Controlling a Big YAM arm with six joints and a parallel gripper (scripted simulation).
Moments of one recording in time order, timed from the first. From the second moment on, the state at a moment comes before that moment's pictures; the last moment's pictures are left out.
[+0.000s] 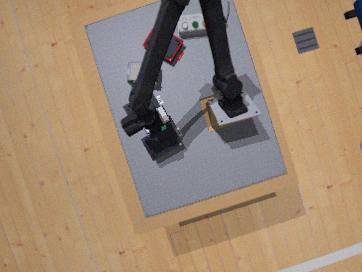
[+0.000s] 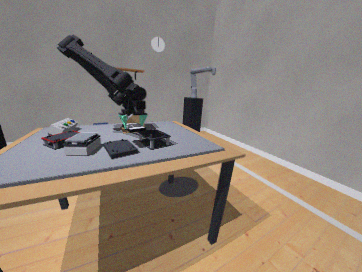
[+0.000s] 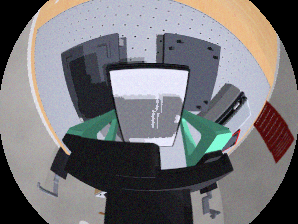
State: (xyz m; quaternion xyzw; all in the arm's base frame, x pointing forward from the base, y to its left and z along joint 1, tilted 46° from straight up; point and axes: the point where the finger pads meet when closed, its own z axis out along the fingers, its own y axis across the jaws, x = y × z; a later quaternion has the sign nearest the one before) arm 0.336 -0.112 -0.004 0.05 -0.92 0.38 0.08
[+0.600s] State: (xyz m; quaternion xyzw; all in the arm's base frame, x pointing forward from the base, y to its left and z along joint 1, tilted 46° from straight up) arm 0.347 -0.129 0.012 0.05 -0.92 0.38 0.08
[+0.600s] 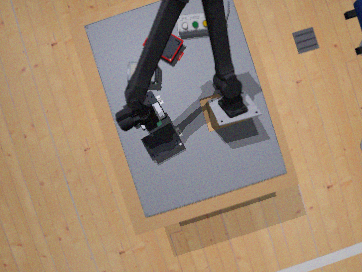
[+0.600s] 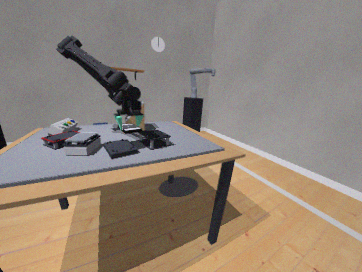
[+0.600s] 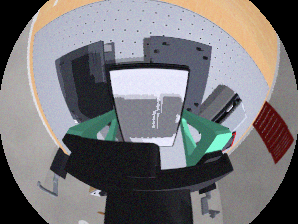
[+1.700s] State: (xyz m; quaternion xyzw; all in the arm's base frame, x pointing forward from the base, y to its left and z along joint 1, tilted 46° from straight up) arm 0.368 -0.161 0.041 0.05 -0.92 0.38 0.08
